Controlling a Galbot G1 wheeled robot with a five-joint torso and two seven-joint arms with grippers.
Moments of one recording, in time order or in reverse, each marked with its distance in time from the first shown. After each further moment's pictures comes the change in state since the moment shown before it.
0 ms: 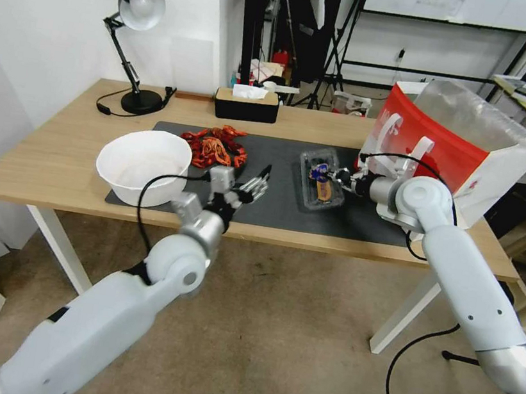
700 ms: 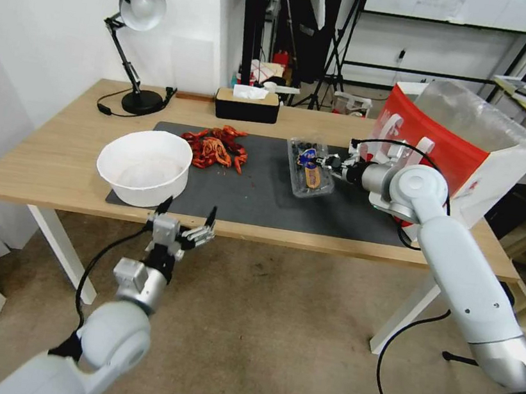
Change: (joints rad) left arm 0.457 0.005 -0.217 -0.113 0.443 -0.037 -0.131; right arm 0.004 -0.001 -0.002 0.068 0.041 0.001 0.009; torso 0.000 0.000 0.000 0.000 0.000
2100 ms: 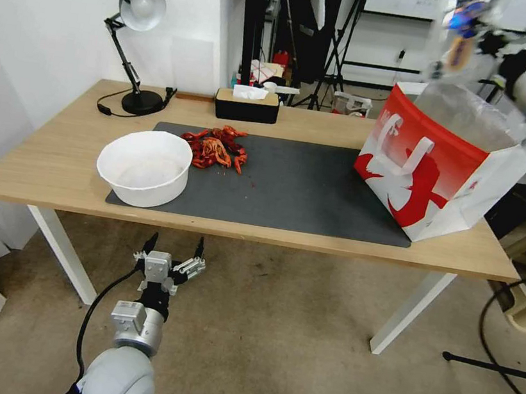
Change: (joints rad) left arm 0.137 -0.114 -0.024 -0.003 0.037 -0.027 -0.023; right arm 0.156 -0.347 0.120 0.172 -0.549 0.378 -0.036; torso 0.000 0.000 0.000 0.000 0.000
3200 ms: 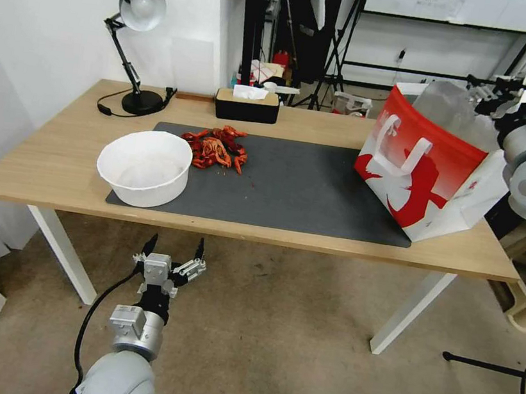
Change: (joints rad) left arm 0.014 -0.001 -0.008 -0.023 0.015 0.000 -0.003; right arm -0.224 -0.025 0.052 0.020 -0.104 0.050 -0.037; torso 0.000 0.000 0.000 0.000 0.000
